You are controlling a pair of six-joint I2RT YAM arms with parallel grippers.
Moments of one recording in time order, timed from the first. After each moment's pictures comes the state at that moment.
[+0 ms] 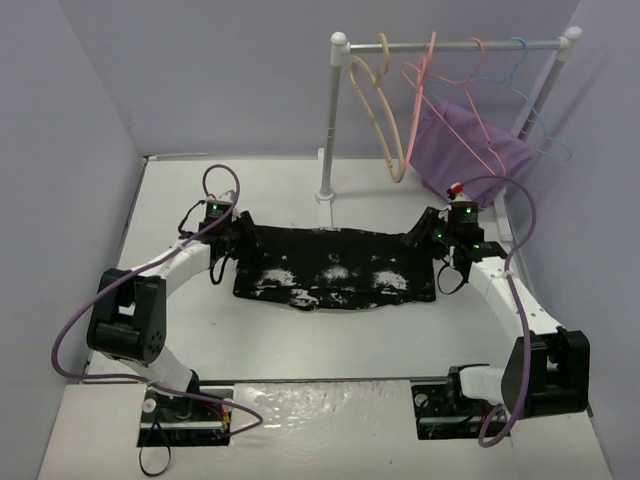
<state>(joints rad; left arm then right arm) -0.23 1.58 0.94 -0.17 0.17 -0.61 0.06 1.23 0.81 -0.29 -0.19 0.54</state>
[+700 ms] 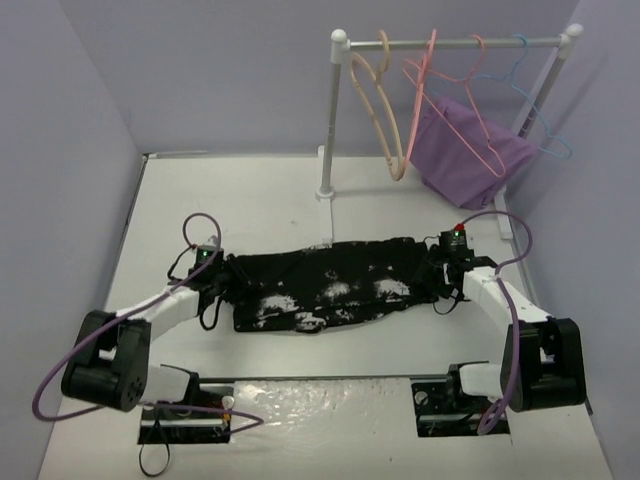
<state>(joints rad) -0.23 1.34 0.52 -0.04 0.17 -0.86 0.09 1.28 0.63 -0.41 0.02 0.63</state>
